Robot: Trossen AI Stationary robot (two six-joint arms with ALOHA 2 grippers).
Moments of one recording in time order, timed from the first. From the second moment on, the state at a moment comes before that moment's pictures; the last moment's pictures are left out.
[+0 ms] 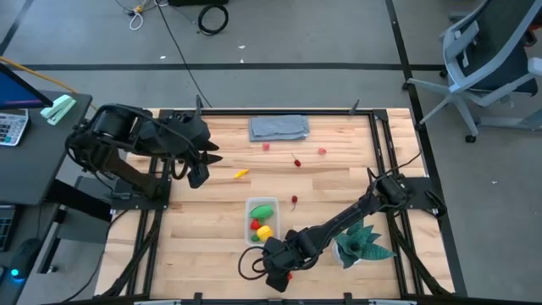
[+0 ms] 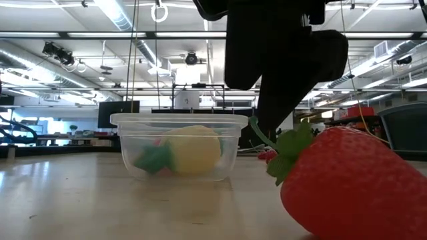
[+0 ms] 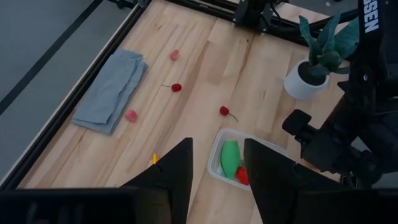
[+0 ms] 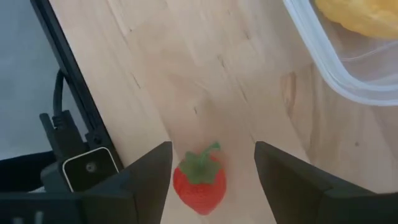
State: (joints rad) left arm -0.21 1.47 2.16 -1.49 -0.35 -0.49; right arm 0.52 2.20 1.76 -0.72 0.00 1.02
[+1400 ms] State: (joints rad) left arm -0.21 1.47 2.16 -1.49 -0.35 -0.49; right arm 0.52 2.08 1.66 -0.41 0.05 0.90
